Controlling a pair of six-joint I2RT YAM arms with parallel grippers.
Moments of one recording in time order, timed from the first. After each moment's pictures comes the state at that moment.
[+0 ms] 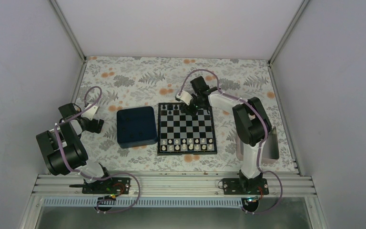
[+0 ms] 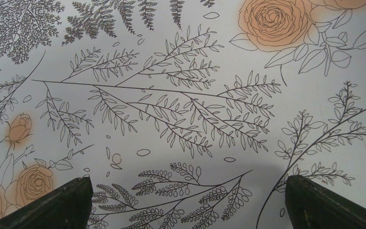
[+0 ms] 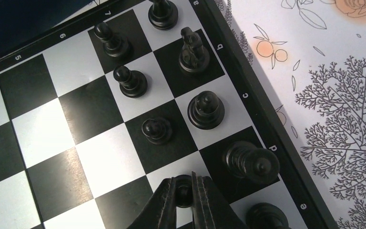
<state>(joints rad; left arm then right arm) 0.53 1.51 0.60 -0.05 0.36 0.76 0.50 1.98 1.32 -0.44 -0.41 -0.56</state>
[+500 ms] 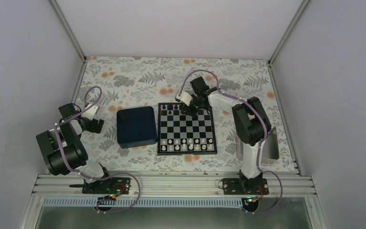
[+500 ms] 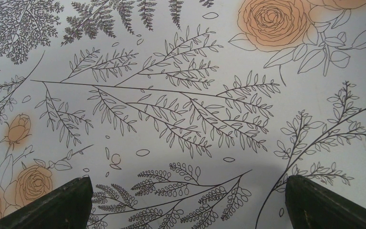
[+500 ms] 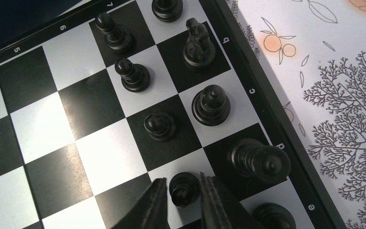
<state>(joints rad) 0.53 1.51 0.60 -0.05 0.36 0.76 0.50 1.99 1.32 -0.45 -0.42 -0.58</state>
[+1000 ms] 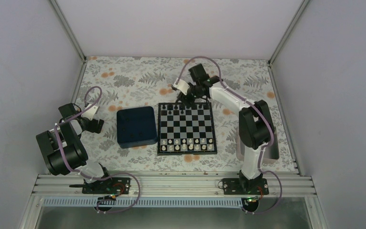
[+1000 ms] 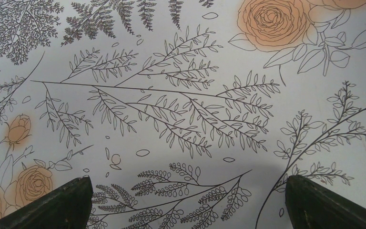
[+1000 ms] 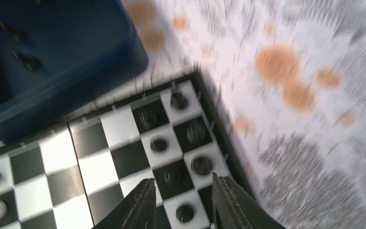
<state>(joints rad) 0.53 1.51 0.60 -0.05 0.36 0.77 0.52 1.94 1.48 -0.59 -0.46 -0.57</state>
